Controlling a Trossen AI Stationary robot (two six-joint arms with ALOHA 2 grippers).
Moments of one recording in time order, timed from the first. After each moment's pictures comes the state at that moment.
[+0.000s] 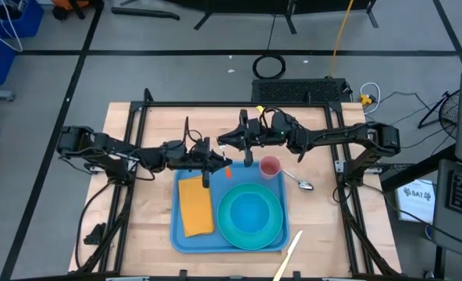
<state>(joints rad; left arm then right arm) 0.01 1.44 0.61 0.82 0.00 -0.28 -0.18 1.61 1.01 0.74 -0.28 0.05</state>
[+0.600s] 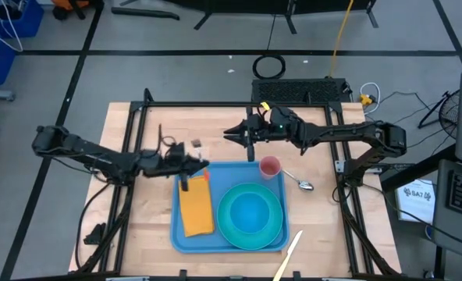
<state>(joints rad) -0.18 1.06 0.39 0.60 -0.31 -0.44 -0.23 1.54 1.01 0.47 -0.26 0.04</state>
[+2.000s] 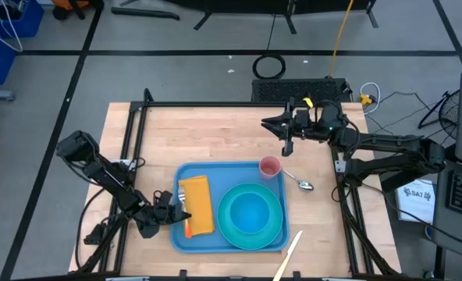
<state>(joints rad) -0.84 1.53 0.37 0.37 -0.68 -2.18 -0.31 1.06 0.68 0.57 -0.21 -0.02</state>
